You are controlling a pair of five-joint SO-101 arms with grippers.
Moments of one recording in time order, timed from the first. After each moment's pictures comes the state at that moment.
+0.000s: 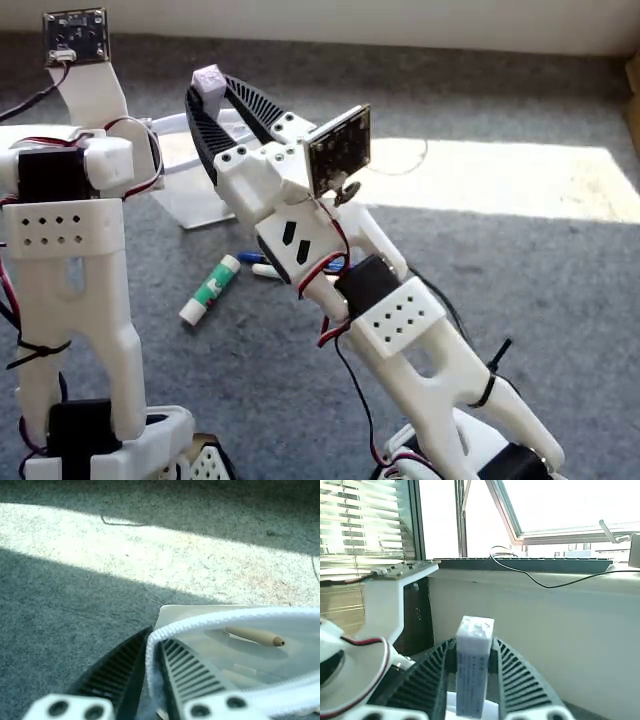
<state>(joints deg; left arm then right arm) -12.4 -10.9 -7.3 84.7 11.1 -41.8 -29.9 31.5 -7.5 -2.1</state>
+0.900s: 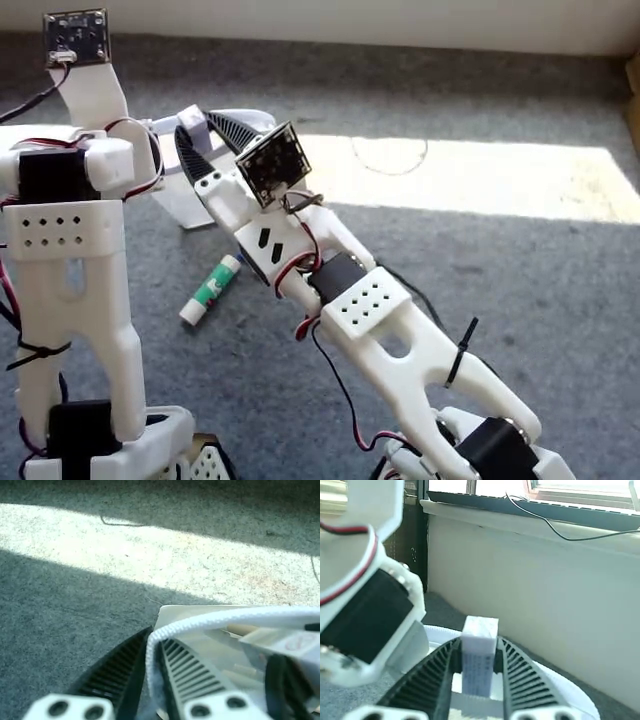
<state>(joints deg) -12.4 -10.9 -6.5 84.4 11.1 -43.8 -21.5 34.6 -9.5 7.4</state>
